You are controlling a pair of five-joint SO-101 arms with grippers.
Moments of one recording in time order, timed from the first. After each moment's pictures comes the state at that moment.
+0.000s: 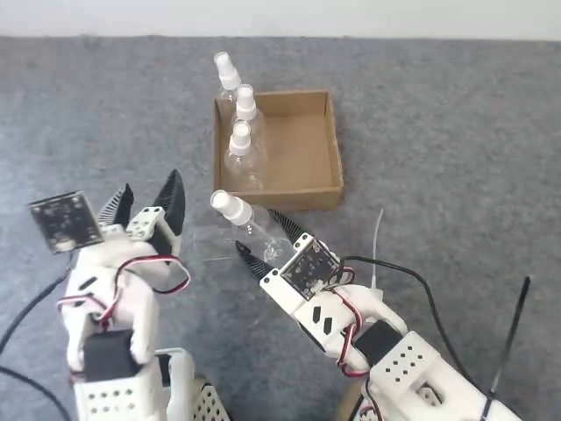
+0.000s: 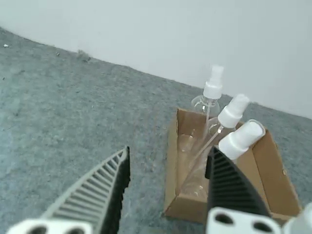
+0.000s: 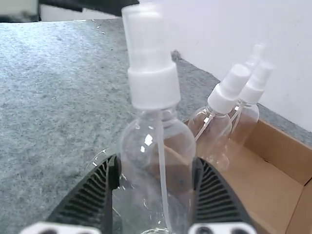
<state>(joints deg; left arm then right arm) -12.1 -85.5 69.4 52.3 17.1 -46.6 -64.2 87.9 -0.6 9.7</state>
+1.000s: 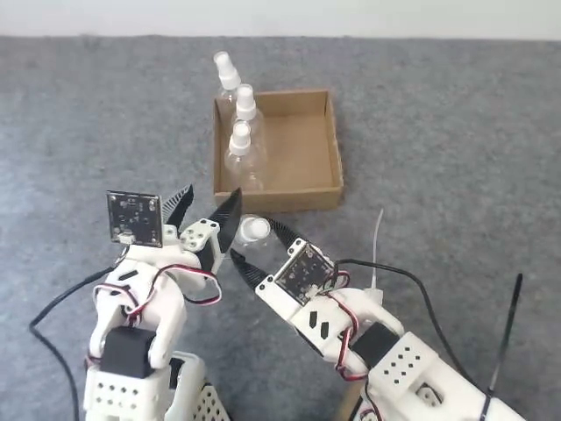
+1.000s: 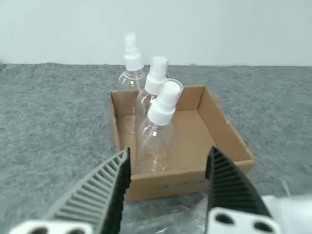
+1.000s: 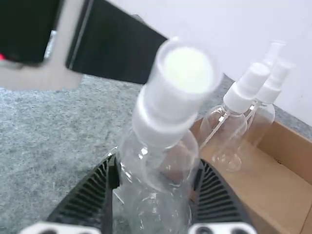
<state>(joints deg) 3.5 -86.3 72.7 50.9 10.6 -49.1 -64.1 88.1 -0.6 9.7</state>
